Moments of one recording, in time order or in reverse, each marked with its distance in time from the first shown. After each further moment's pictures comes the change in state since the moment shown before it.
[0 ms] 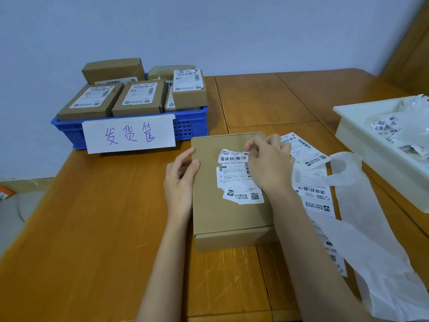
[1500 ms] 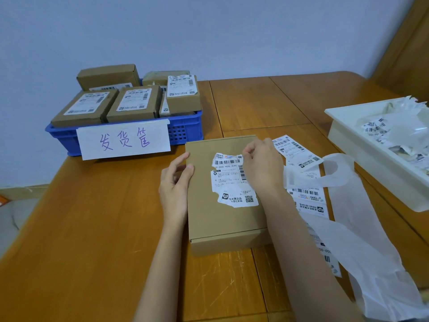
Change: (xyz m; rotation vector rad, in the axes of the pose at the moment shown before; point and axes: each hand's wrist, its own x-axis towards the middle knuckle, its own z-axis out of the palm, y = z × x) left_hand 0.000 -0.004 0.000 -0.002 -0.004 0.001; right_hand 0.008 0.001 0.001 0.069 0.048 -0.008
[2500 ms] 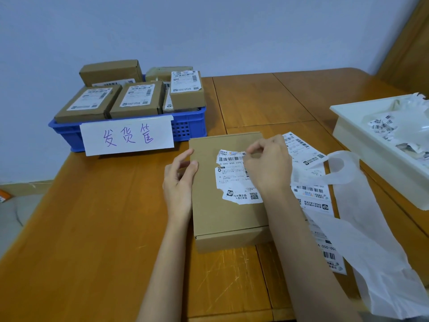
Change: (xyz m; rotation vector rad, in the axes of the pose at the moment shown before) left_hand 0.001 0.002 0.001 0.003 0.022 0.001; right_hand -0.013 -0.005 -0.003 0.093 0.072 0.056
